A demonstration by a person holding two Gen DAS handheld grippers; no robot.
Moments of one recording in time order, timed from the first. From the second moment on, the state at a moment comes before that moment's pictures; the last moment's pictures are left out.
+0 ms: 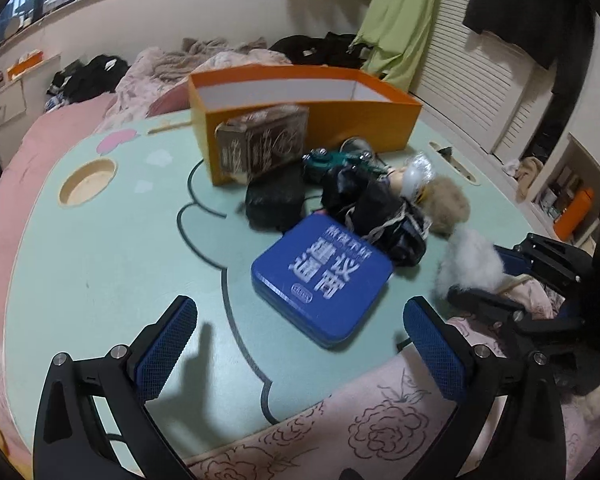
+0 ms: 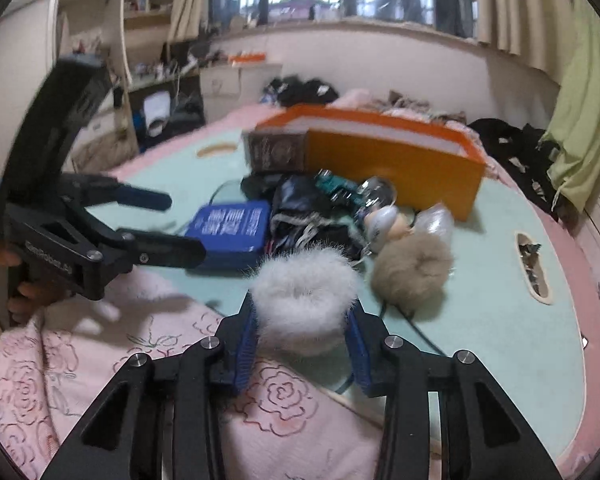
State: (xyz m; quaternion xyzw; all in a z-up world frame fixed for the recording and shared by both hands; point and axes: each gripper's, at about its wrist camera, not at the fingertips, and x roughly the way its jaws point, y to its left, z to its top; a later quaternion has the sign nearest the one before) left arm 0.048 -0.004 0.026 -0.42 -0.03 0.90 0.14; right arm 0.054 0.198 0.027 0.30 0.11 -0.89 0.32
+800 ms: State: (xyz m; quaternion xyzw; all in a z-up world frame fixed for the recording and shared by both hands) left arm 0.046 0.024 0.032 -0.39 0.06 0.89 0.23; right arm 0.039 0.228 0.034 0.31 0.04 -0.90 0.29
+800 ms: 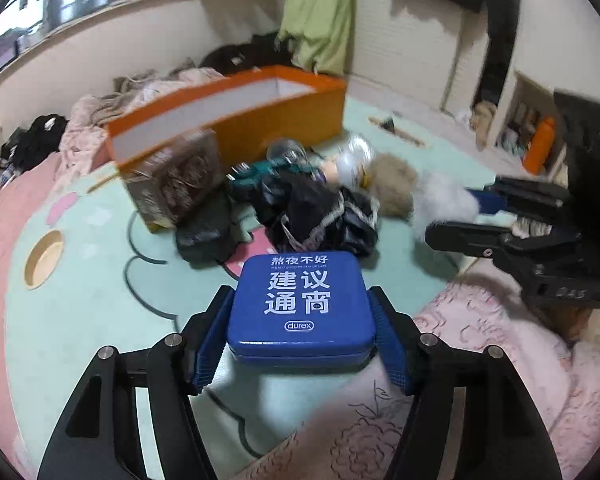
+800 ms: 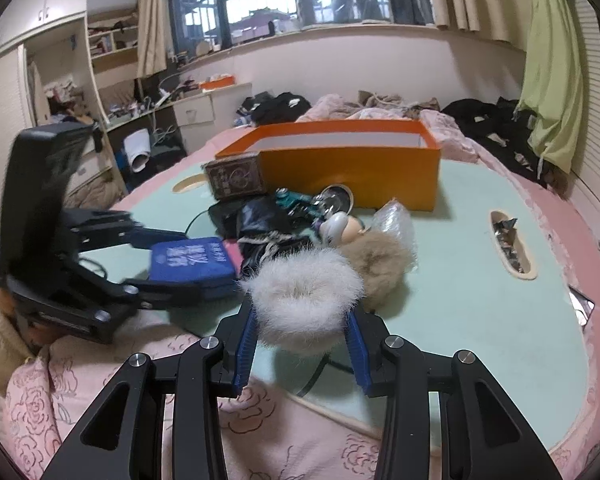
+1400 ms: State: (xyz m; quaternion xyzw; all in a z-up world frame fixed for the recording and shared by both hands) left arm -0.084 0.024 0.117 -0.33 0.00 0.94 0.13; right arm -0.131 0.191 0.107 0.37 0.00 -0.90 0.24
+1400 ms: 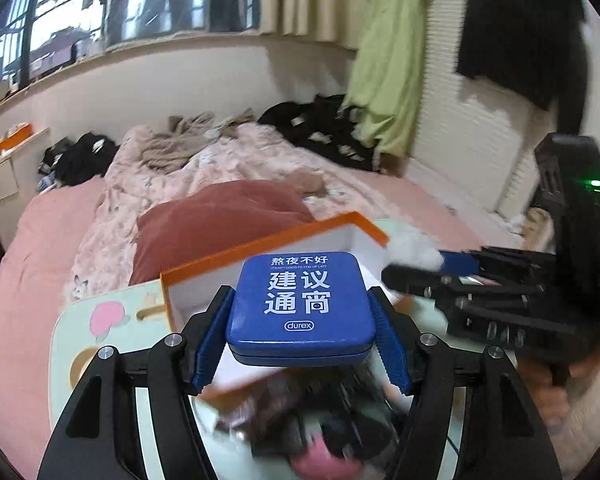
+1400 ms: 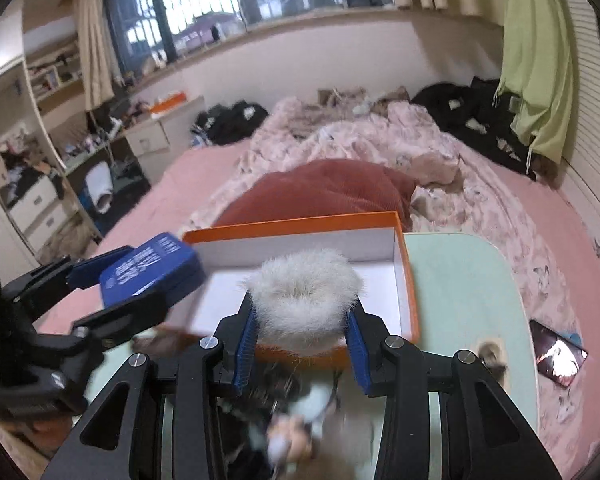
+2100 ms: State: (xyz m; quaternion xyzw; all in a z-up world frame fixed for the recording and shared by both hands) left arm -0.006 0.015 0.080 -0.36 -0.03 0.93 0.11; right arm -0.027 0.205 0.083 0.35 0.06 -0.91 0.21
